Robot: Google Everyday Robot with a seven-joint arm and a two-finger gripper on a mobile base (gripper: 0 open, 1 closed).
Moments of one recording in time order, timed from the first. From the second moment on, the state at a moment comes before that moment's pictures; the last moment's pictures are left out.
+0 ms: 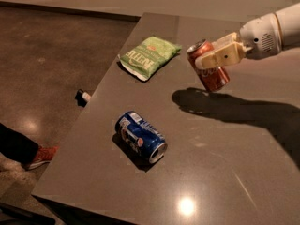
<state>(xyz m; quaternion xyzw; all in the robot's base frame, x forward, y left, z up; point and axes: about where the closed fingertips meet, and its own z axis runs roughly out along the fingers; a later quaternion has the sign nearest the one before) 0.562 -0.160 0.957 -0.44 0.74 0.34 0.37</state>
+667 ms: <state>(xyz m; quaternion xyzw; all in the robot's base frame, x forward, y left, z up) 0.570 -0.166 0.950 -0.33 0.72 0.38 0.48</state>
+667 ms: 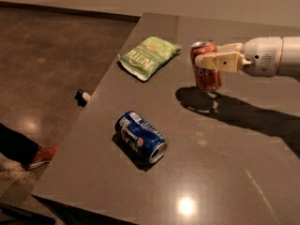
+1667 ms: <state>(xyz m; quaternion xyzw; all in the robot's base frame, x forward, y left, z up) 0.582 -0.179 0.928 -0.23 0.68 0.36 0.59</state>
